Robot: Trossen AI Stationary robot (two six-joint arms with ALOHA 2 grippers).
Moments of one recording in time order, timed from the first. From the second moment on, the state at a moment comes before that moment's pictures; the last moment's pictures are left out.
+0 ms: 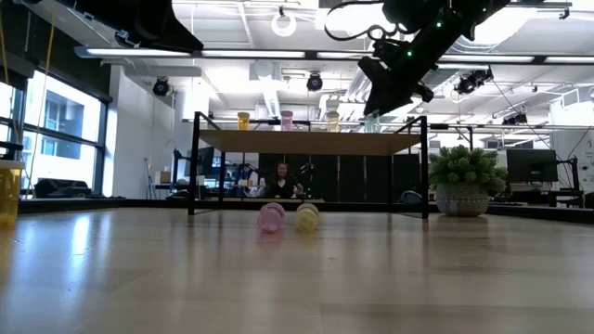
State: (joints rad) left arm -0.07 0.79 0.52 0.05 -0.94 0.09; right arm -0.43 1.32 0.97 -0.29 0.36 0.27
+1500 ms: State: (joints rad) left arm -0.07 0.79 0.52 0.05 -0.93 0.09; right arm -0.43 1.33 0.96 -0.31 0.38 0.25
